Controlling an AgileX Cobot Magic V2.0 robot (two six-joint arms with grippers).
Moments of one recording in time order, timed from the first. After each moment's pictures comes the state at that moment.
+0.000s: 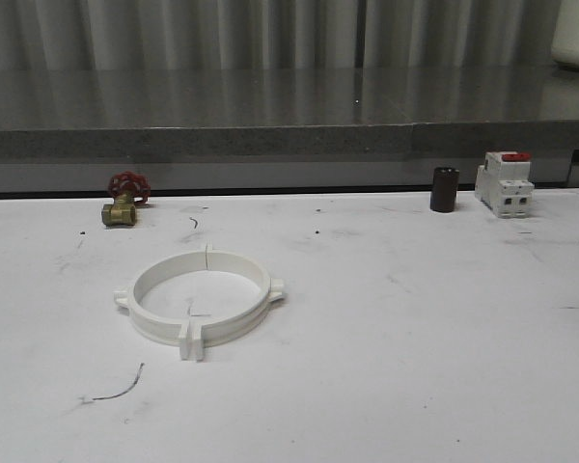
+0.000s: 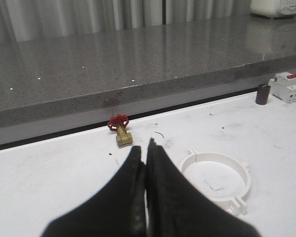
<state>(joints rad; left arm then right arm) -0.40 0.17 -0.35 0.23 0.40 -0.15 0.21 0.24 -0.33 -0.24 0.46 0.25</state>
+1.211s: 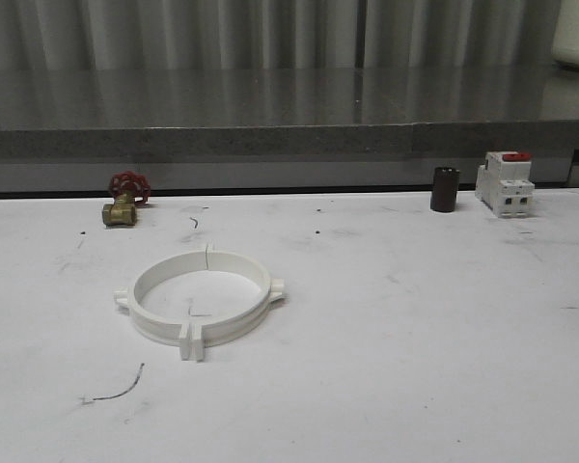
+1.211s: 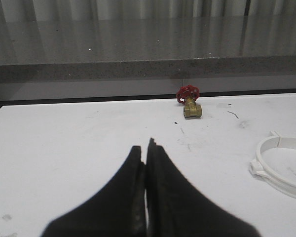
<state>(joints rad) -0.04 -0.01 0.01 -0.03 0.17 0.06 0.21 0.24 -0.33 -0.25 0.46 0.25</state>
